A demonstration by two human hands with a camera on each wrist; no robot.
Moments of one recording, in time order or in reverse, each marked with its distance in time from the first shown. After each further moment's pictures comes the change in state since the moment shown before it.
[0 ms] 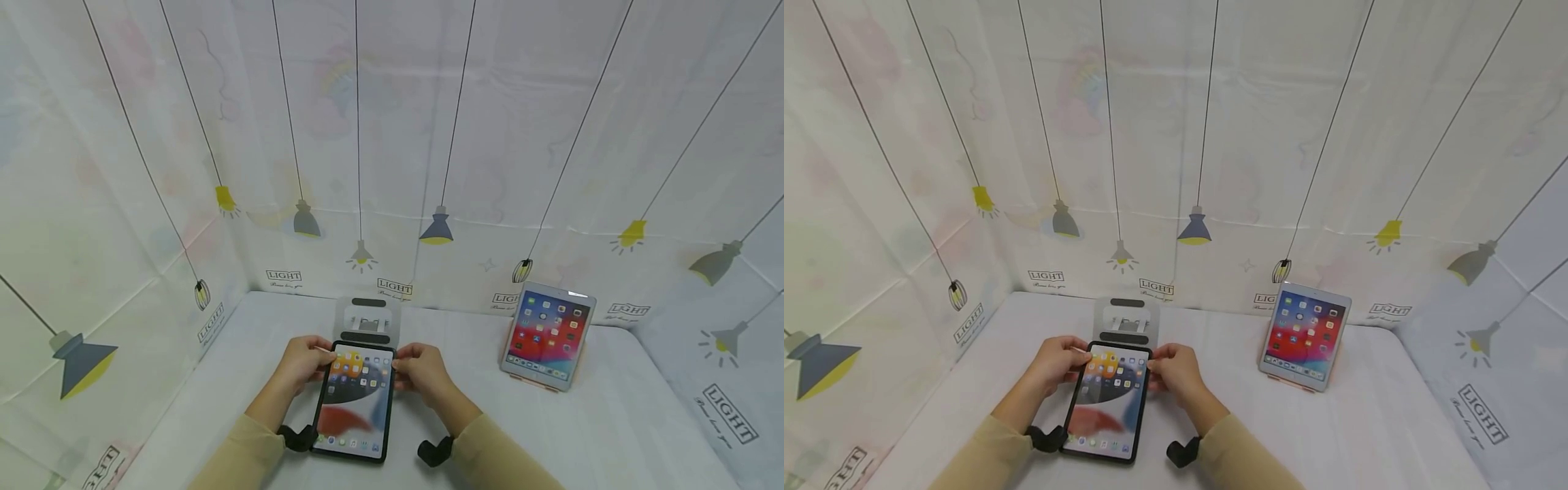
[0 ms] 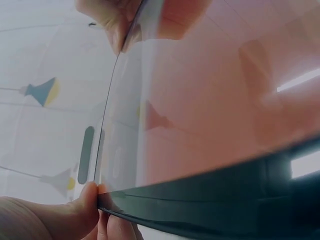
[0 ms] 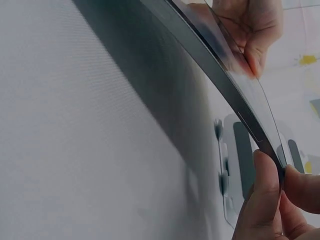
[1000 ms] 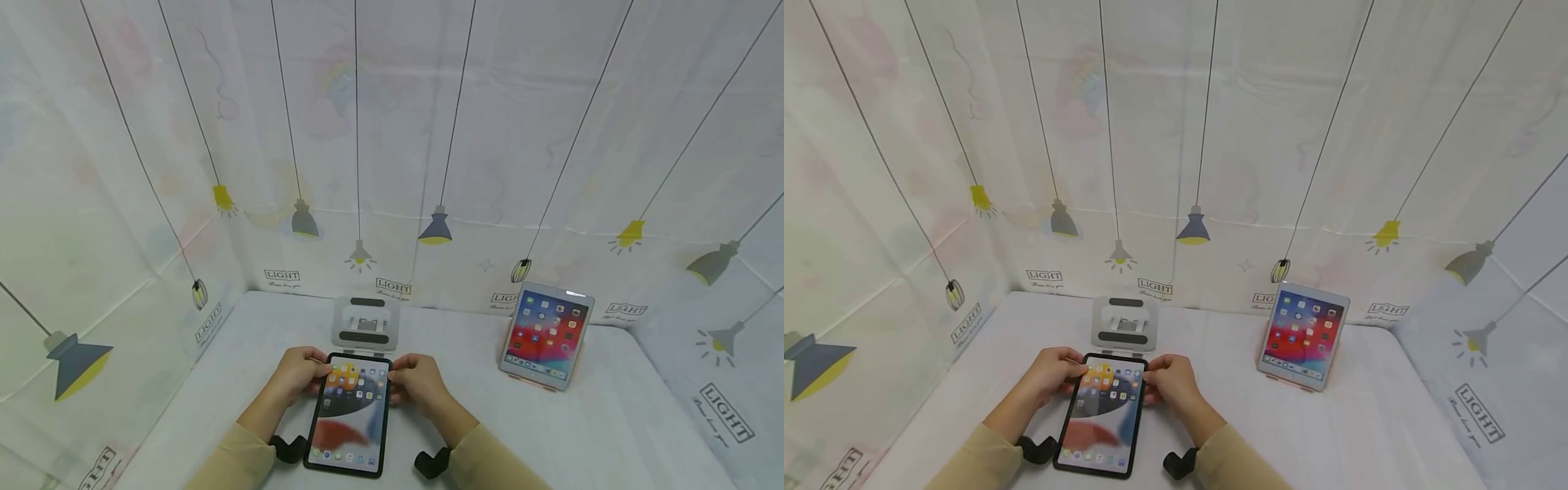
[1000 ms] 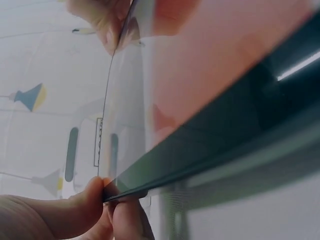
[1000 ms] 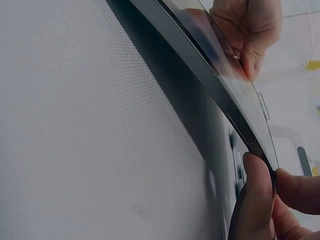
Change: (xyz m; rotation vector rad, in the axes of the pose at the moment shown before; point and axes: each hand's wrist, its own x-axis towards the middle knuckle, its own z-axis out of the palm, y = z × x) left_hand -0.004 -0.017 -0.004 0.044 -0.019 -0.043; right_hand -0.005 0.019 0.006 -0.016 -0.022 0.004
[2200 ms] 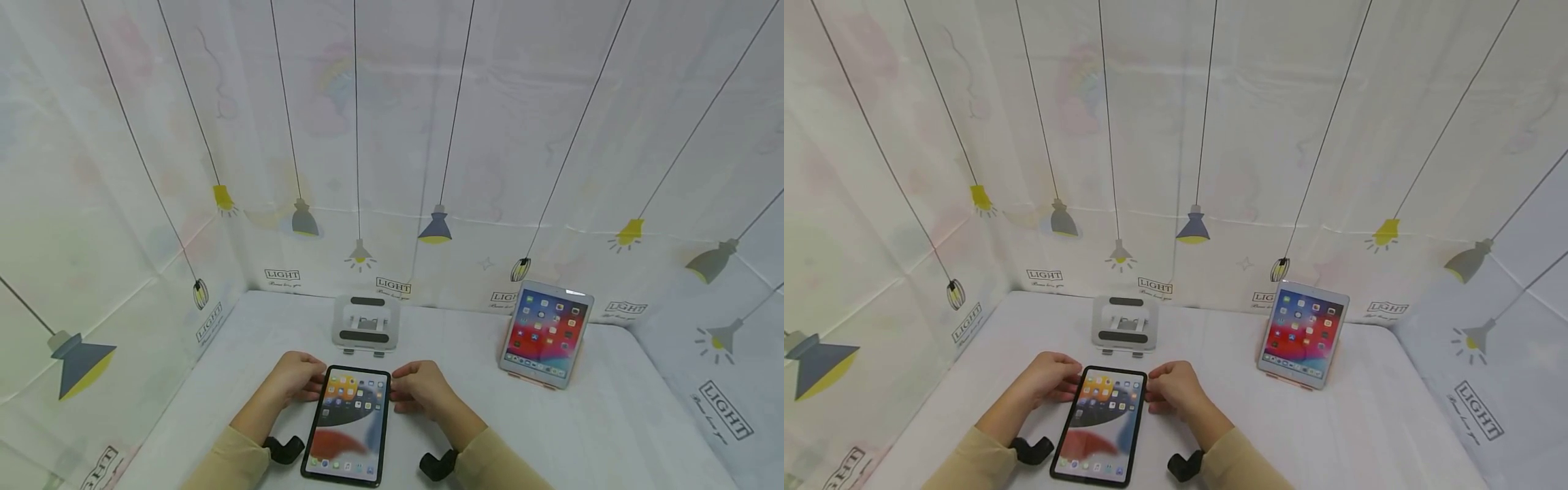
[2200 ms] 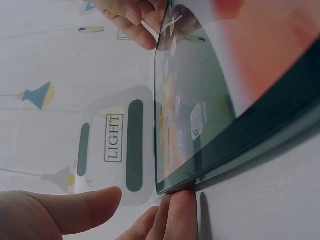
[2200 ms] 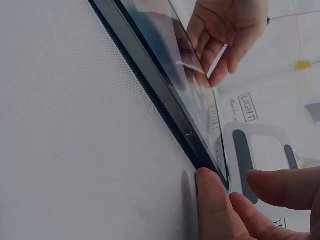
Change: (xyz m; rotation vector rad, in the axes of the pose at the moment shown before) left_hand -0.010 0.000 -0.011 0.040 -0.074 -0.059; right_hand -0.016 -0.006 -0.009 -0.081 -0.077 0.096
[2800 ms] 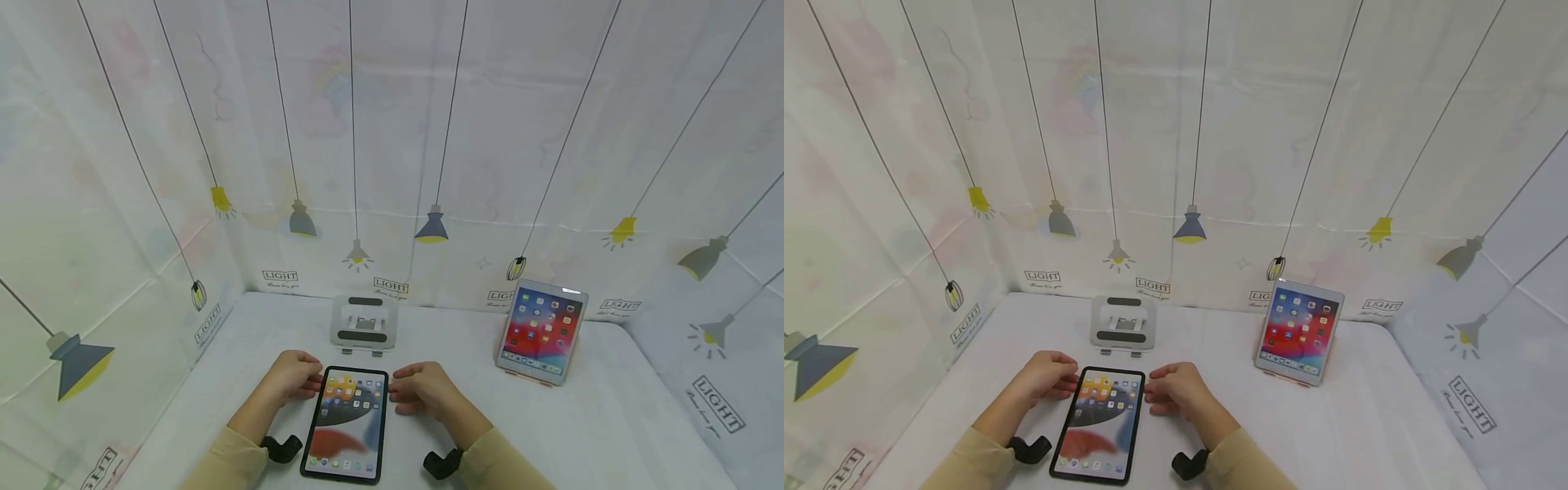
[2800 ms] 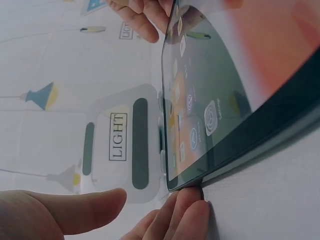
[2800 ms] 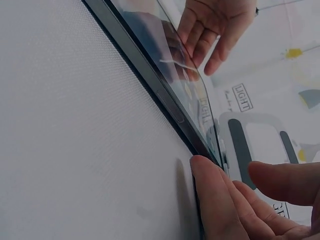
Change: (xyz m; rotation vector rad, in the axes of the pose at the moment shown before) left_hand -0.003 0.002 -0.003 0.035 0.015 0.025; right_hand -0.004 0.004 -0.012 0.084 -0.068 0.035
